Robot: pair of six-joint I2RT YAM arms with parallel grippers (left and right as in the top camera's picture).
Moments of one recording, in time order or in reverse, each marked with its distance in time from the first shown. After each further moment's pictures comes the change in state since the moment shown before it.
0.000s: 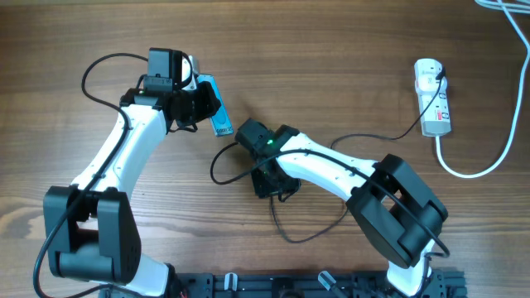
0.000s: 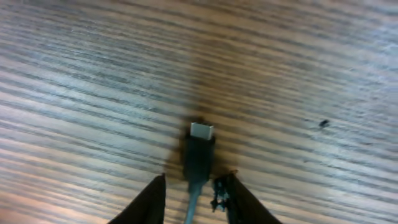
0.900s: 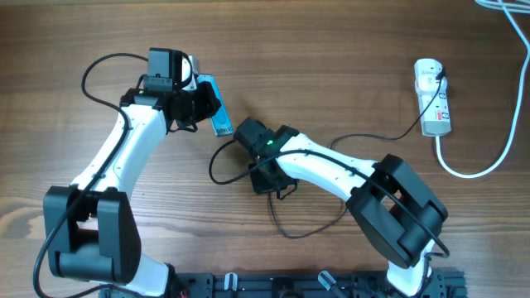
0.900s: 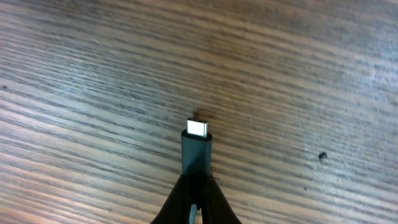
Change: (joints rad) left arm 0.000 0.000 0.000 0.000 0.000 0.000; right arm 0.001 0.000 -0.002 0.066 0.029 -0.017
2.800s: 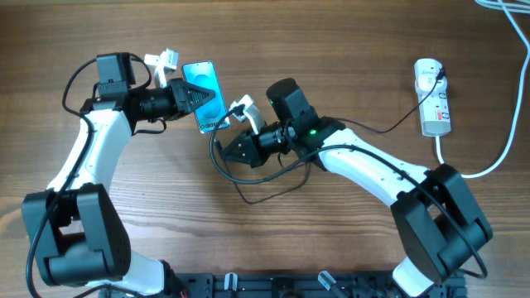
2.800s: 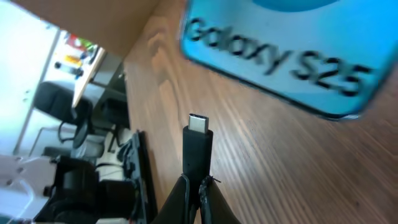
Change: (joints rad) left arm 0.232 0.000 -0.047 0.095 0.664 0.217; right arm -0.177 -0.182 -0.158 0.706 -0.773 -0.285
